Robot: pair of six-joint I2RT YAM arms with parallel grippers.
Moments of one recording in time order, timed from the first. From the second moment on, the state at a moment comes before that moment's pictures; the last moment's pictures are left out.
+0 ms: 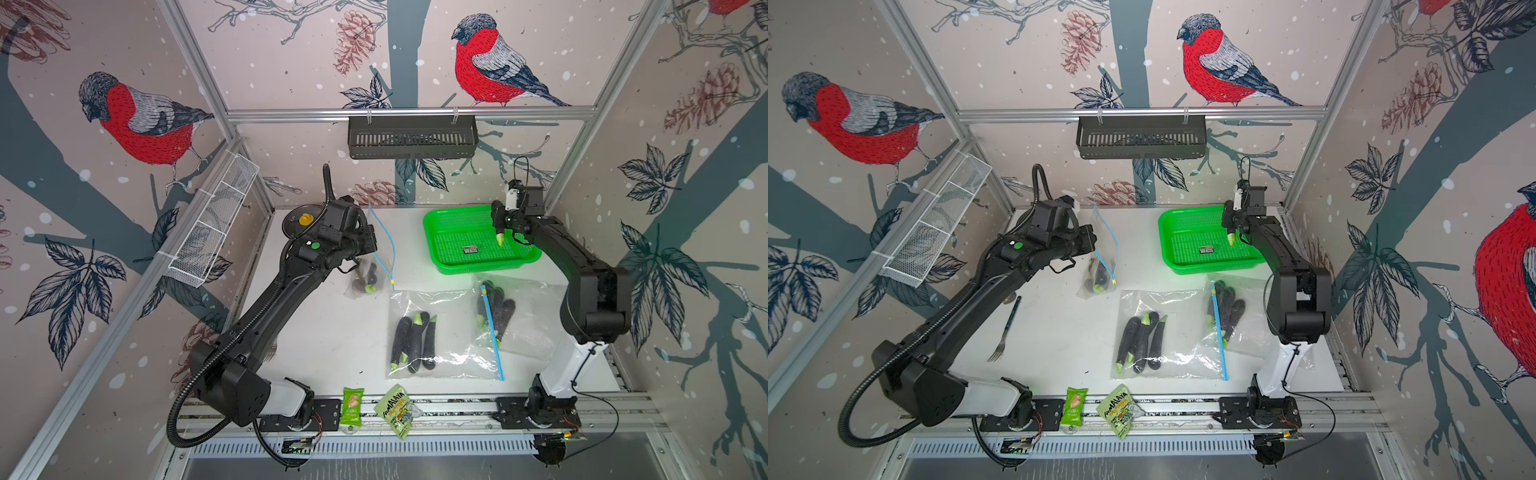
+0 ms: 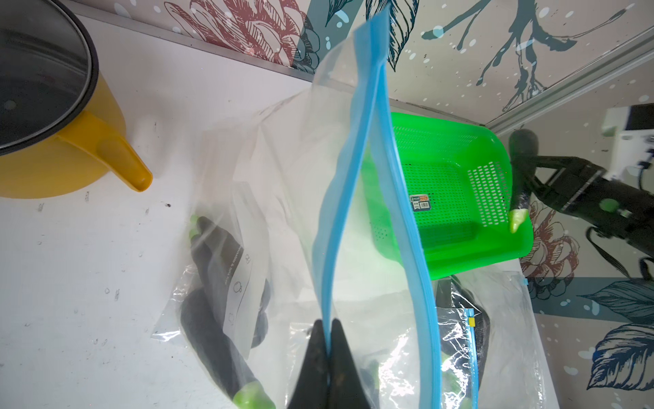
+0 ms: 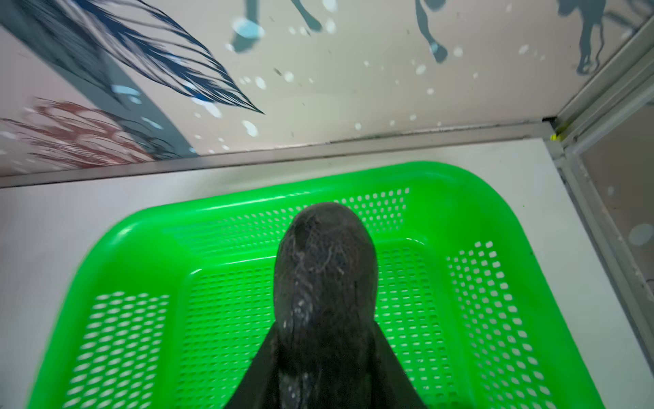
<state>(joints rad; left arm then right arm) -0.45 1.40 1.41 -0.68 0.03 -0.56 0.07 1.81 1.48 -0.27 -0.13 0.11</state>
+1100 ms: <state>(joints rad) -0.49 1.41 1.48 -0.67 0.03 -0.56 0.77 1.69 1.39 0.42 -0.20 0.35</state>
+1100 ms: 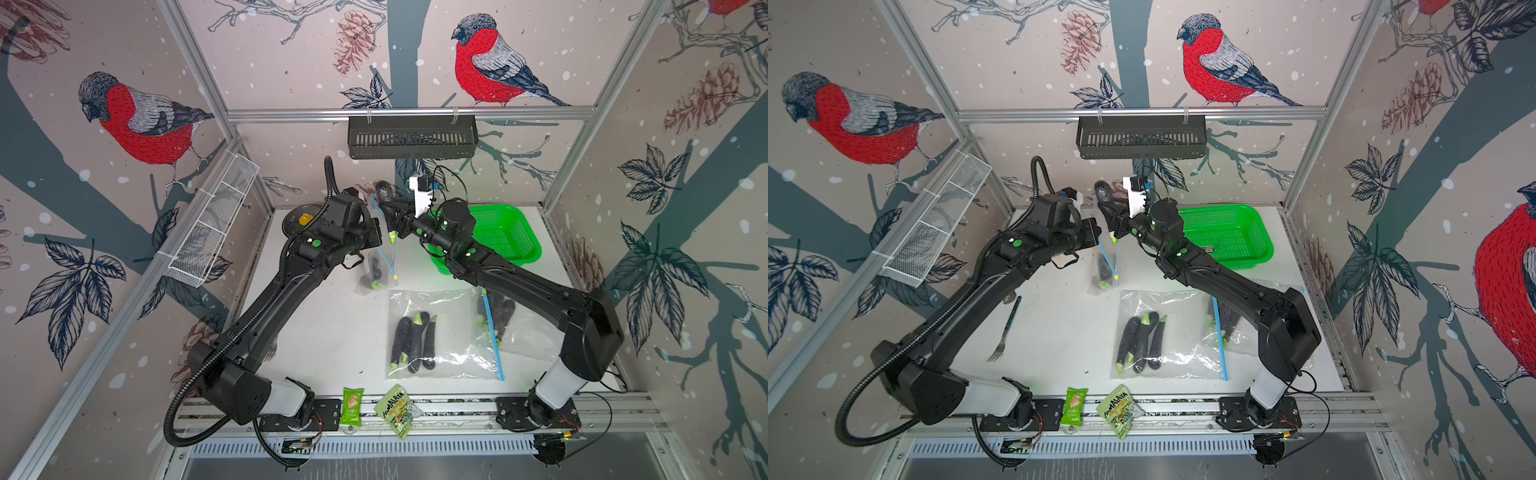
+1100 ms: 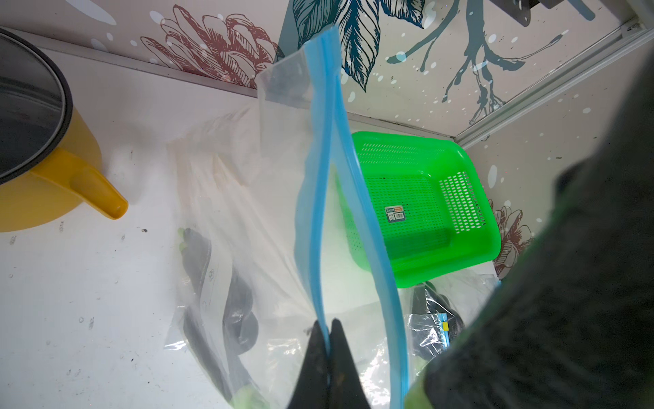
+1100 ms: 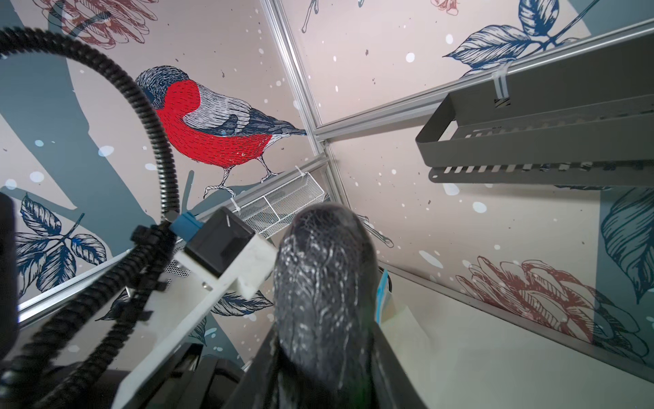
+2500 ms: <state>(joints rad) -0.49 1.30 1.39 -0.35 -0.01 -0.87 0.47 1.34 1.17 0.30 -0.52 0.24</state>
